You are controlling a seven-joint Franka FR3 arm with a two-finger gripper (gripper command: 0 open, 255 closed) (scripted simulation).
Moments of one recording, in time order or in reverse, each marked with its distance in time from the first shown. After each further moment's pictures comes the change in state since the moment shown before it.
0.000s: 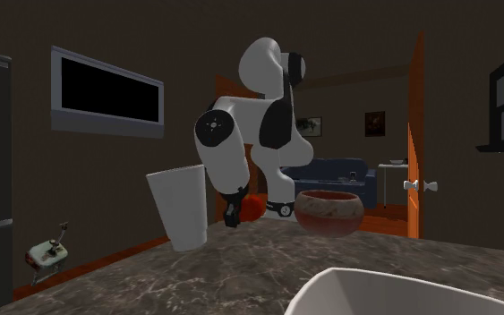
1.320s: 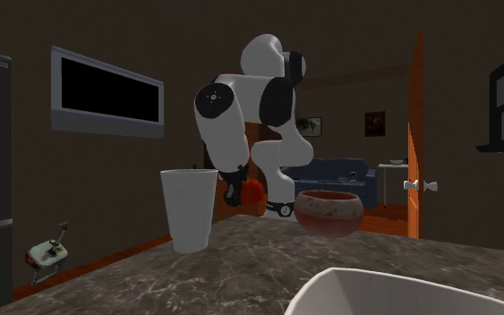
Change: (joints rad) arm 0.003 -0.071 0.000 0.034 -0.004 -0.105 -0.014
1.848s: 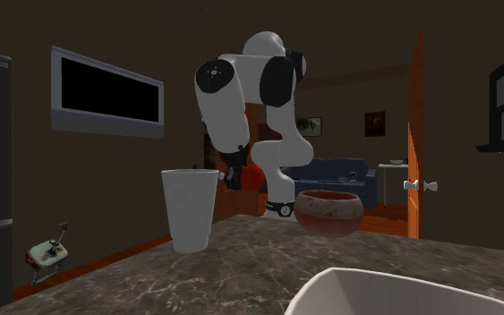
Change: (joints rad) arm 0.003 -0.058 0.000 0.038 -0.006 -0.095 -0.013
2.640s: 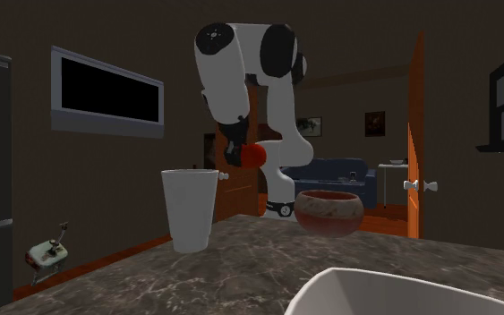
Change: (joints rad) arm 0.004 -0.053 0.002 0.098 -0.010 -0.150 -0.023
